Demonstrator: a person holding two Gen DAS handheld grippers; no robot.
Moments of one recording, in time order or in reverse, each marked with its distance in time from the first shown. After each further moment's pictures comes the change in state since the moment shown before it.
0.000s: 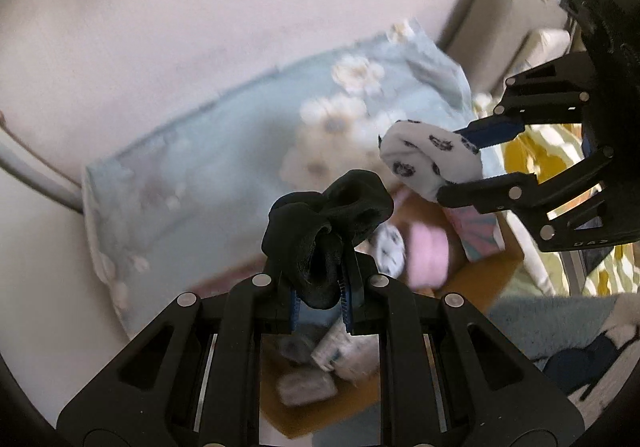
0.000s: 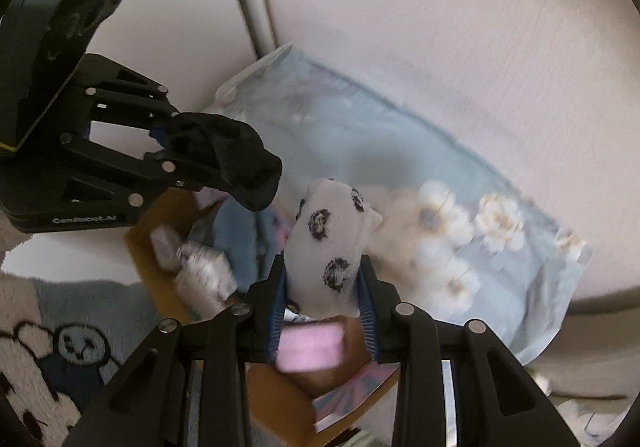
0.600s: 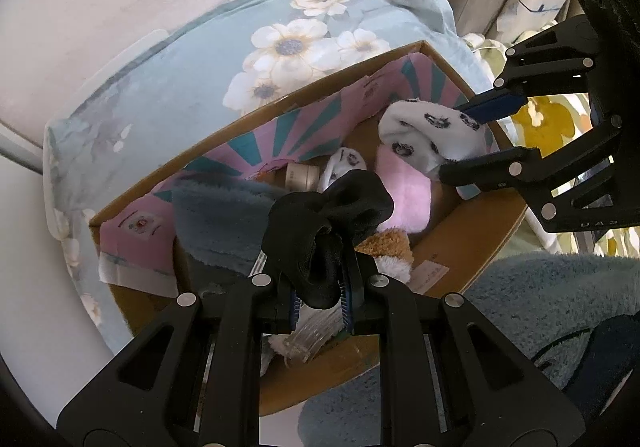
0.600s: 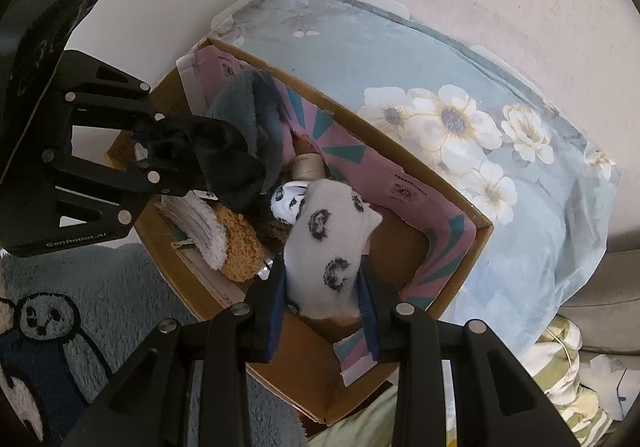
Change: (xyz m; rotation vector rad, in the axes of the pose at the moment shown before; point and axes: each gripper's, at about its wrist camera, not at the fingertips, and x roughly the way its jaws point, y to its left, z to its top) left arm 0.054 -0.052 -0.047 0.047 0.118 0.010; right arm 0.036 0.006 -0.062 0.049 0.108 0.015
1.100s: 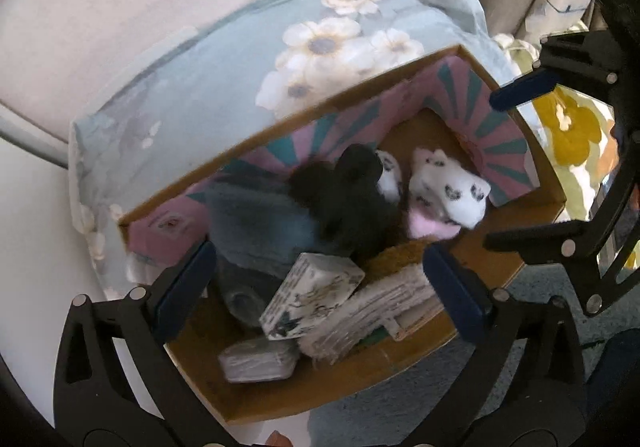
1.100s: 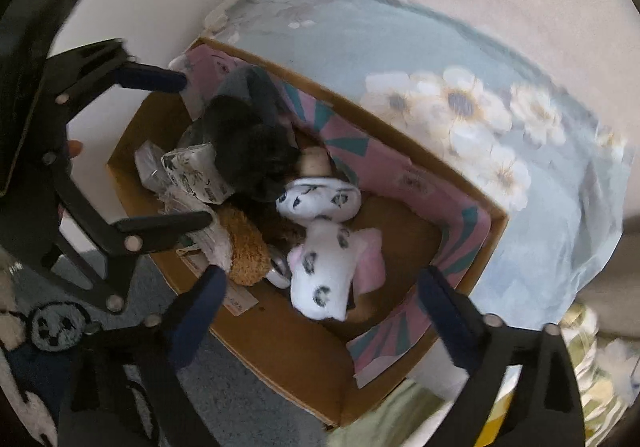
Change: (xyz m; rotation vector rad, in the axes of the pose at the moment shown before) left arm 0.001 0.008 0.006 -0.024 0.011 0.106; right arm 0.012 -0.008 0.001 0.112 0.058 0.074
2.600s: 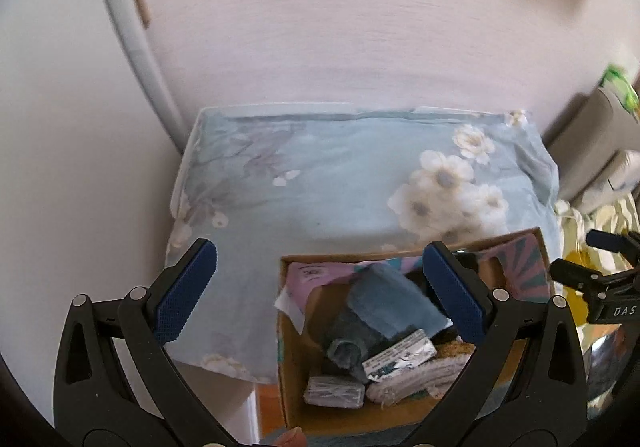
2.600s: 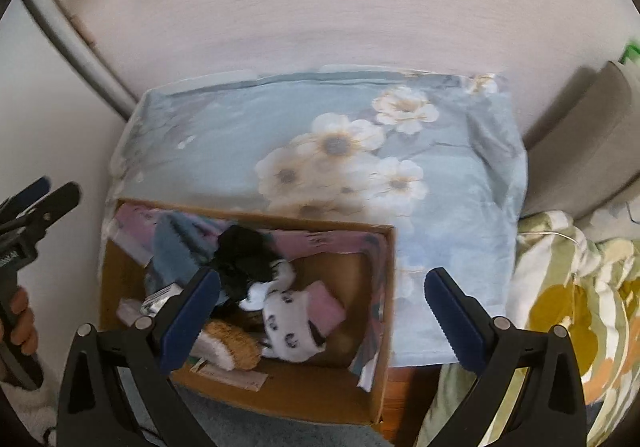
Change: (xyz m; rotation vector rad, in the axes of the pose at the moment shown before) left arm -0.073 0.119 -0.014 -0.486 -0.294 0.139; right arm -0.058 -0.017 0.007 0.506 -0.261 -0.259
